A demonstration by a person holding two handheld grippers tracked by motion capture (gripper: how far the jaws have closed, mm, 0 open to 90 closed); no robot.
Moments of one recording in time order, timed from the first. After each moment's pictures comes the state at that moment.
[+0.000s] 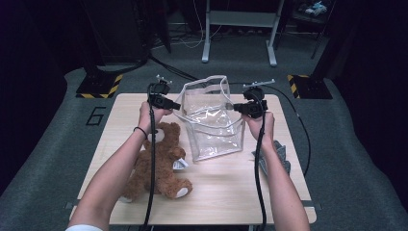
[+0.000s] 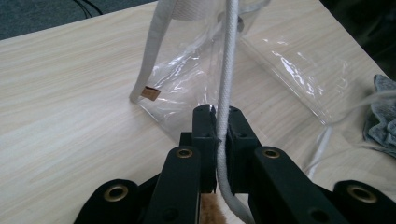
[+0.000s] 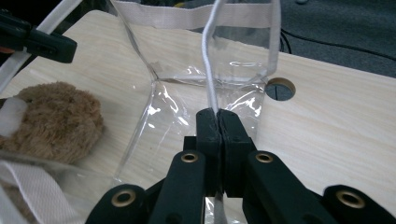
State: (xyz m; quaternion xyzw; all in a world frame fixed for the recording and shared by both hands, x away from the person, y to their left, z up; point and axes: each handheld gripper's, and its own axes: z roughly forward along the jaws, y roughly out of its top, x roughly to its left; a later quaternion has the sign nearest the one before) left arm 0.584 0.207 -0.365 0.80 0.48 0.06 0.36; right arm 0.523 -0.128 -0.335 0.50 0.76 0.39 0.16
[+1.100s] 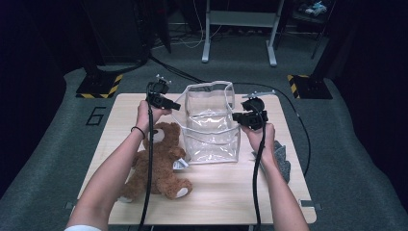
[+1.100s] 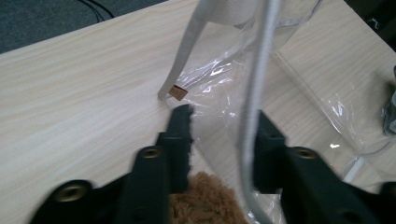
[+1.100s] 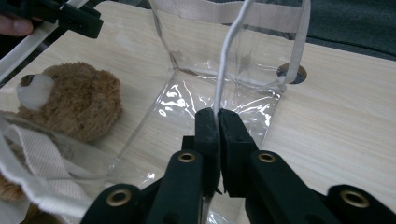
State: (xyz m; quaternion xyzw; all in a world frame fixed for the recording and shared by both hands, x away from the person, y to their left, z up) left arm 0.583 0.208 -0.364 0.81 0.47 0.08 0.35; right arm 0.484 -0.122 -0.339 0.49 0.77 0.39 0.16
